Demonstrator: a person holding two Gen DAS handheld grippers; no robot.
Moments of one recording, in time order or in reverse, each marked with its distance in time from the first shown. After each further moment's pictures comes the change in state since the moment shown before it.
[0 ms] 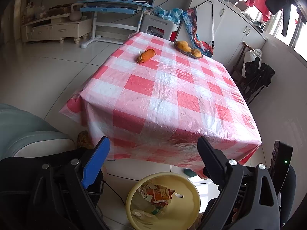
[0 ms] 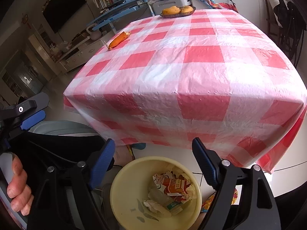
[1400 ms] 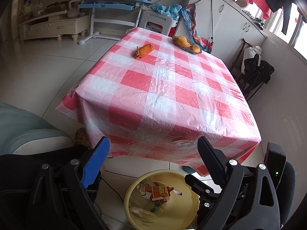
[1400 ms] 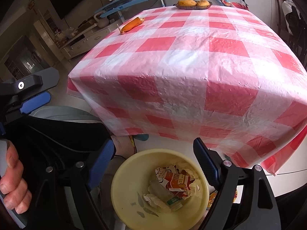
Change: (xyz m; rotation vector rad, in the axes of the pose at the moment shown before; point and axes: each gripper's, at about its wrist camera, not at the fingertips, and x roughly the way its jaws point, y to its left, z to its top) left arm 0.006 -0.003 -0.002 0.001 0.026 -0.008; right arm 0.017 0.024 -0.007 -0.083 0.064 0.000
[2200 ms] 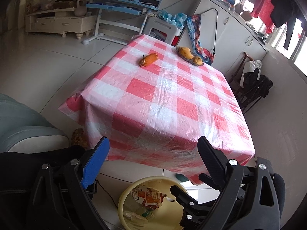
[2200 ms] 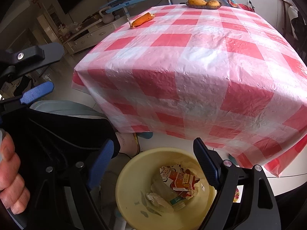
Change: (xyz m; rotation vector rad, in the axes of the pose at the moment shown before) left arm -0.014 0.012 0.006 -0.090 -0.073 -0.022; right arm 0.004 0.022 0.000 -0.028 0.003 0.017
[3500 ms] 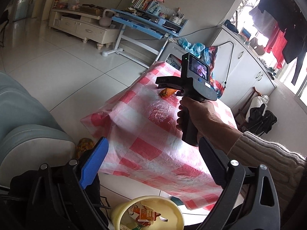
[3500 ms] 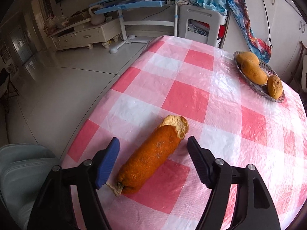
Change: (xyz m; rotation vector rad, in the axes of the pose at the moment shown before) left arm -0.029 0.033 0.014 -0.173 -0.157 0.039; right arm 0.143 0.047 0.261 -0.136 -0.024 -0.187
